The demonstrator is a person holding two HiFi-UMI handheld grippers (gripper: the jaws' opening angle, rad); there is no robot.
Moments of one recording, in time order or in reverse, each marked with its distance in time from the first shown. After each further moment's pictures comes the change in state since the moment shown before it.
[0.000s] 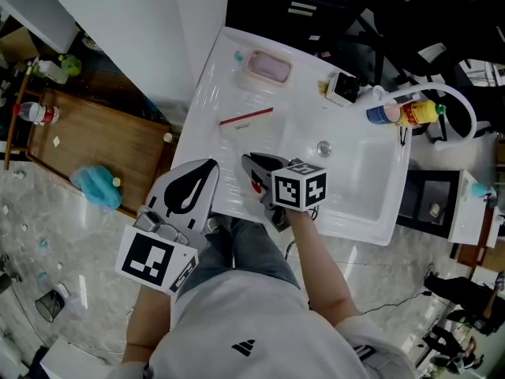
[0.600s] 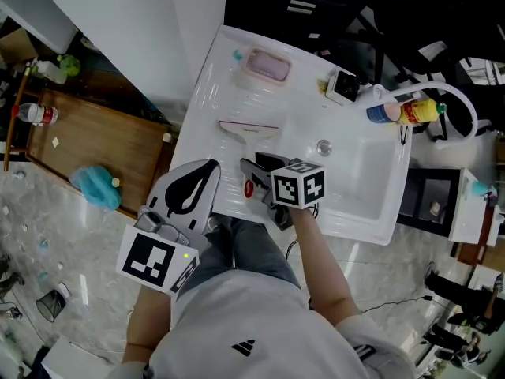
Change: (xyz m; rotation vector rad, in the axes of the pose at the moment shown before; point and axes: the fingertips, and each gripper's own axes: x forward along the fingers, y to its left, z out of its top) left arm 0.005 -0.003 -0.002 0.000 0.005 -0.011; right arm 0.002 -0.016 -0.014 -0.003 0.060 -0.023
